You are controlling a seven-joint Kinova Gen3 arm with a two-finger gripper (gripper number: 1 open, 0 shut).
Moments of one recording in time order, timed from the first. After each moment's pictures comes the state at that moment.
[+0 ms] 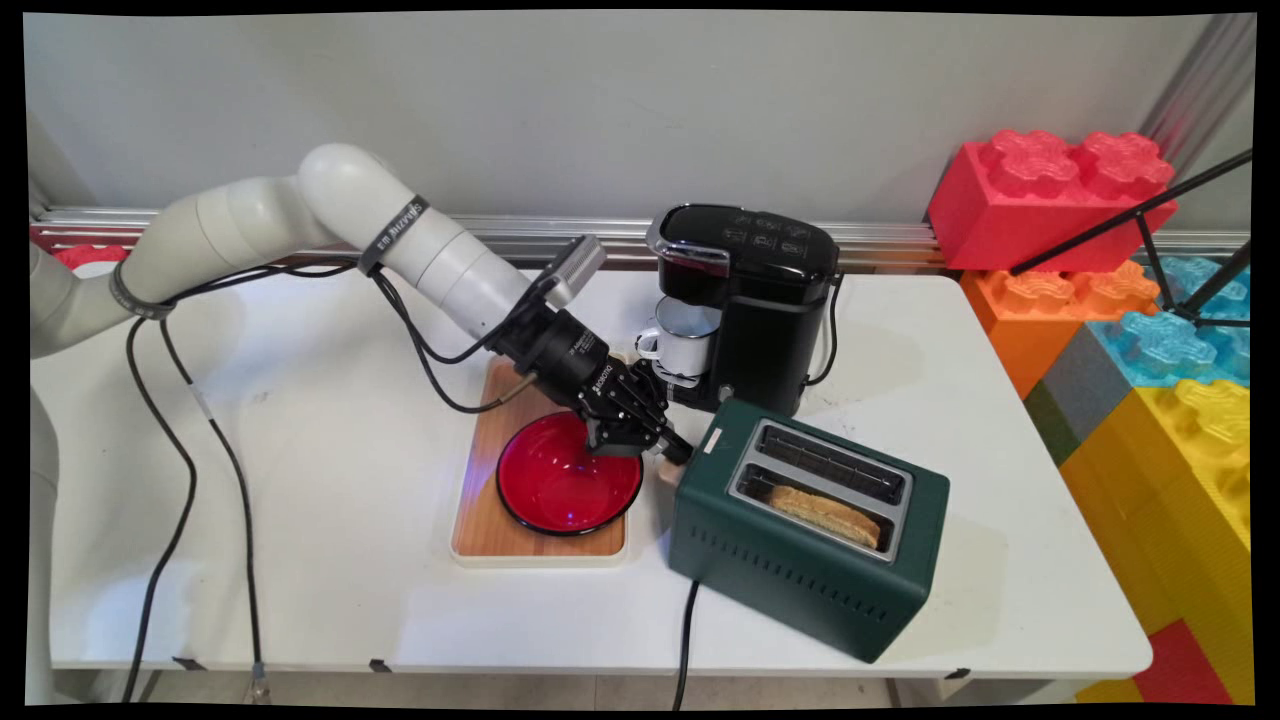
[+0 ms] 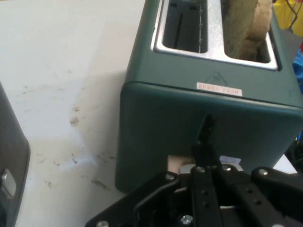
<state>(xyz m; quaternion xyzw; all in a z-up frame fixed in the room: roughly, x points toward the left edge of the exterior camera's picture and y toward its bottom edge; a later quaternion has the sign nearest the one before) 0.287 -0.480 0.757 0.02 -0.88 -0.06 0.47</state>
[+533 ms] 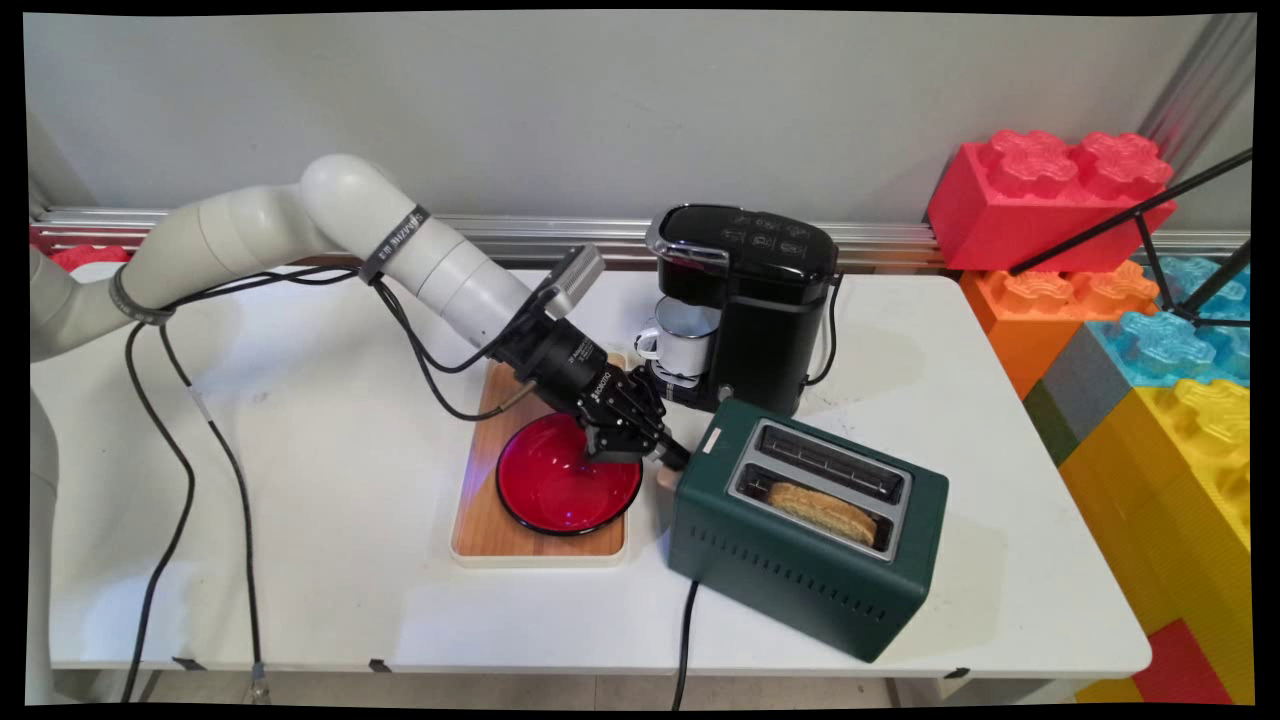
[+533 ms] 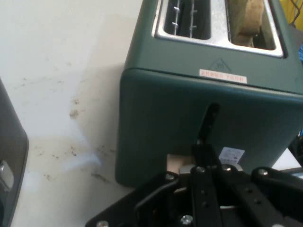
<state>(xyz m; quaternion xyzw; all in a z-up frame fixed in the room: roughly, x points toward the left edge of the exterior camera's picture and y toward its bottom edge) 0.289 -0.479 0.747 0.02 -0.88 -0.06 0.46</state>
